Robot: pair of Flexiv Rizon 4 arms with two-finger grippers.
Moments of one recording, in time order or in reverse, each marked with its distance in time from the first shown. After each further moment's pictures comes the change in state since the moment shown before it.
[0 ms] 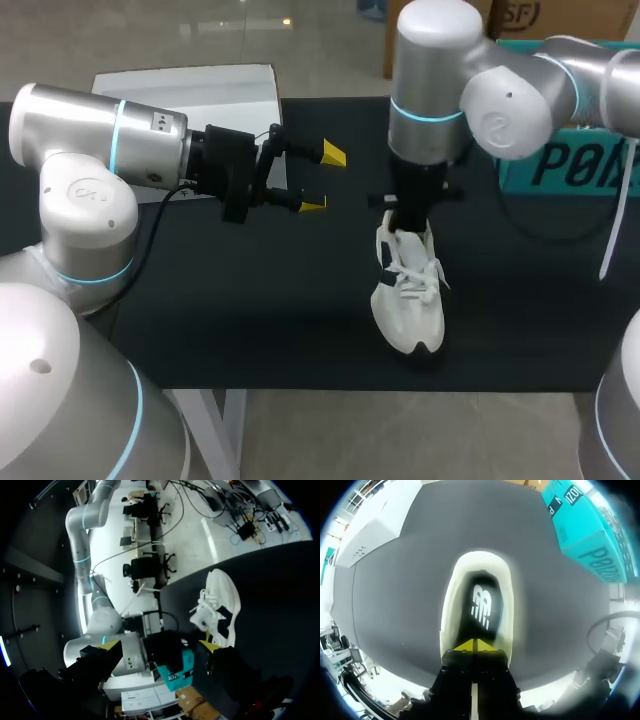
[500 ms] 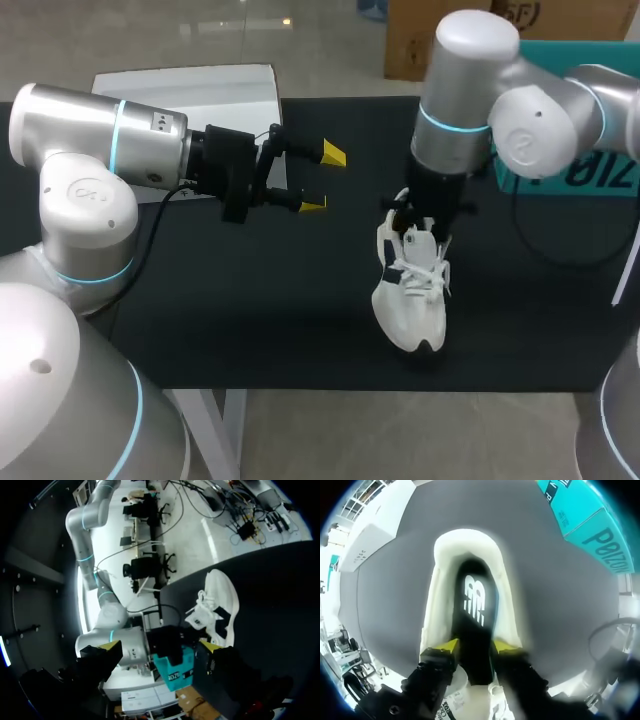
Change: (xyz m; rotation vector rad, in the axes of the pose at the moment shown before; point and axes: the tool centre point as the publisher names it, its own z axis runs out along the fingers) left arm 0.000 0.000 0.000 0.000 0.000 0.000; right arm -0.012 -0.005 0.013 0.006 0.095 0.037
